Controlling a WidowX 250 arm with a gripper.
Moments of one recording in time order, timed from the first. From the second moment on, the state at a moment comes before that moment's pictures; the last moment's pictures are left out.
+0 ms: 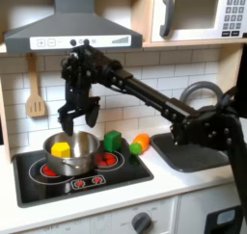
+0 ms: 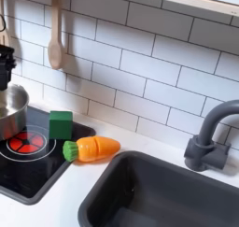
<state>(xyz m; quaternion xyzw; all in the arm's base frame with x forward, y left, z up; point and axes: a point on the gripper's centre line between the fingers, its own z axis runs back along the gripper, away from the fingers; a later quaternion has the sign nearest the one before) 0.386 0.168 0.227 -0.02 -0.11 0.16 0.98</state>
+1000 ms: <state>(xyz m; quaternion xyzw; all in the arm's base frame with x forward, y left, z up) 0.386 0.075 0.223 -0.03 -0.11 0.10 0.99</state>
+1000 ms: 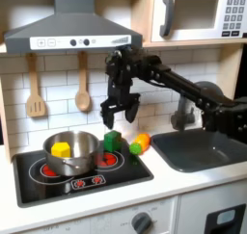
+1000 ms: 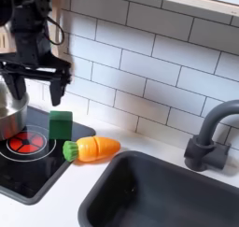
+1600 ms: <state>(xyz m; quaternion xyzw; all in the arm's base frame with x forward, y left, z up) 0.394 0.069 0.208 -0.02 -0.12 0.23 0.97</state>
